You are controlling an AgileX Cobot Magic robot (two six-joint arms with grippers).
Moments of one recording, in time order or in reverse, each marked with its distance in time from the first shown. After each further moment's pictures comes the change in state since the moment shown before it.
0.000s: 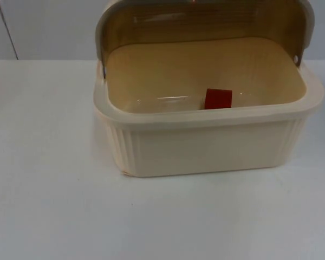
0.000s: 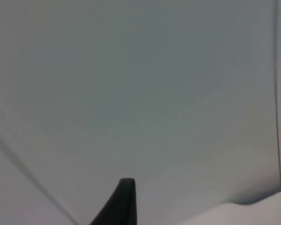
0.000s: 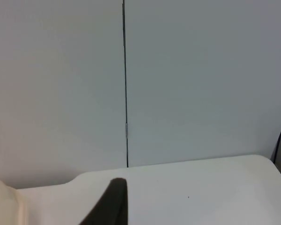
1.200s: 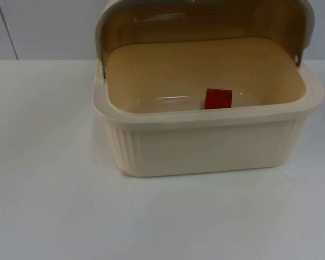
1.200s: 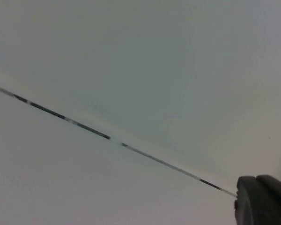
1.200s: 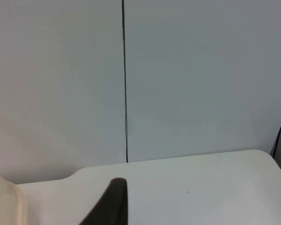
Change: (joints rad) right arm 0.000 0.000 0.000 0.000 0.014 0.000; left arm -0.250 0.273 -0.073 -0.152 -0.218 0.686
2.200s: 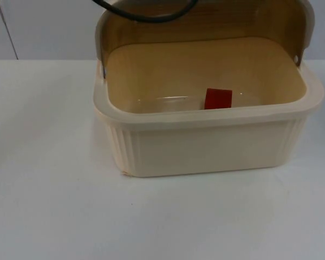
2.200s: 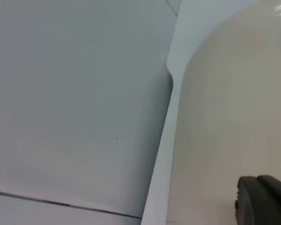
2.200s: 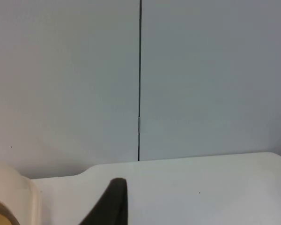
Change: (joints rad) right arm 0.040 0.000 0.000 -0.002 0.004 0.000; left arm 0.047 0.167 -0.183 -0.550 0.456 0.463
